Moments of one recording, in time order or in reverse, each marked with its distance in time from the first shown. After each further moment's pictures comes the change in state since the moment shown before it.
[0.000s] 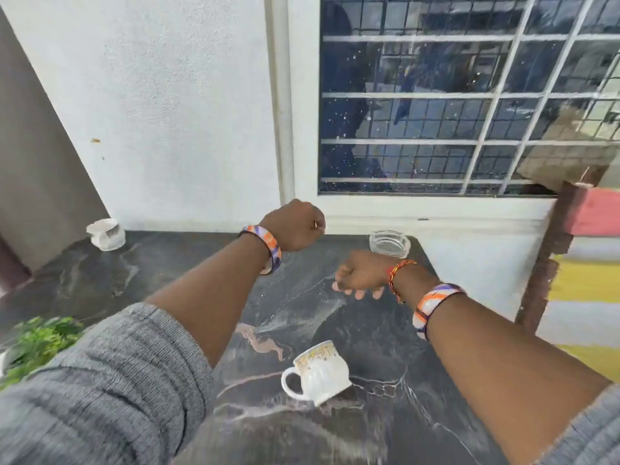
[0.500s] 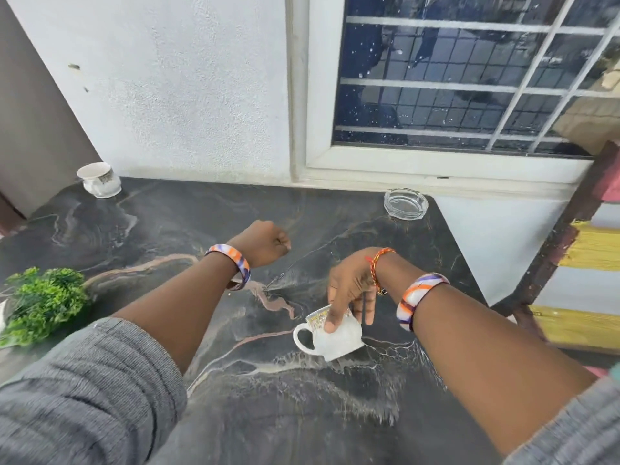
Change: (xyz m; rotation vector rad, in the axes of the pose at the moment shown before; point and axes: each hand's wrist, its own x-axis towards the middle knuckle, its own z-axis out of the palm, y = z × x) left_hand -0.054 -0.078 0.059 -0.072 -0.227 -0.229; right_hand 0.017 -0.029 0.050 -0.051 -0.683 0.161
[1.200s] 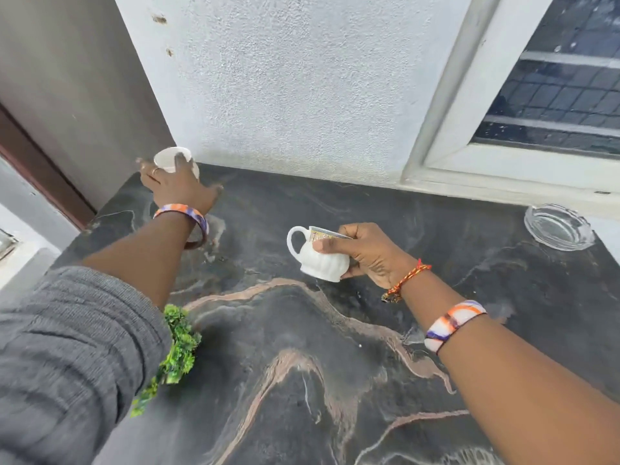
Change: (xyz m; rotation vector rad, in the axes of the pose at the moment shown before) left_hand 0.038 -0.294 -0.099 -0.112 0.568 -0.747; right_hand 0.135 -0.168 -0.058 0.974 0.548 -0.502
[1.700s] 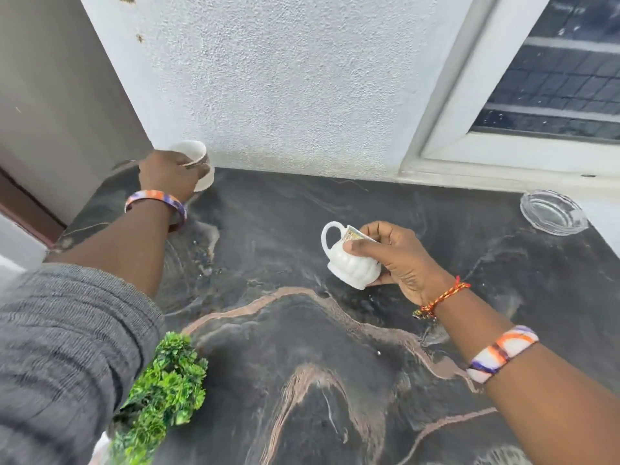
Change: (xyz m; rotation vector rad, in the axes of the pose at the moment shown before) left_hand 0.050 -0.002 0.005 -0.261 -0.076 0.112; right_hand -0.012 0.006 -0.001 0.074 0.269 -0.019
